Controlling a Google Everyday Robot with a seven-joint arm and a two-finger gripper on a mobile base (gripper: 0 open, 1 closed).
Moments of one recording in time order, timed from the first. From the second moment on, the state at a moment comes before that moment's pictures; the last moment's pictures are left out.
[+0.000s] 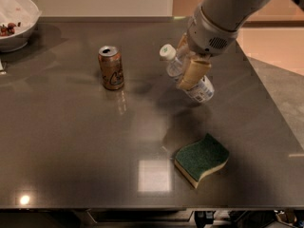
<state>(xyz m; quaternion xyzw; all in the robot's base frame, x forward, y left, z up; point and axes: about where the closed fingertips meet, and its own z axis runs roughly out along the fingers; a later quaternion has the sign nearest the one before) 0.530 -0.076 0.939 -0.72 0.66 0.04 0.20</state>
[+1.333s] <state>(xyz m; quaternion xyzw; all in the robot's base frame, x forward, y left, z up) 0.533 -0.123 0.881 -0.83 0.55 -0.06 0.07</state>
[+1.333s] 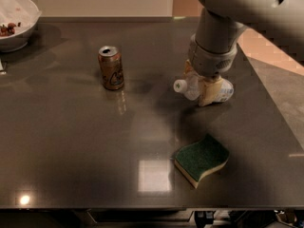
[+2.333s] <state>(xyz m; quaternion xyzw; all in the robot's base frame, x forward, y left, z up) 0.526 -0.122 0.858 -0.86 0.51 -0.05 0.04</state>
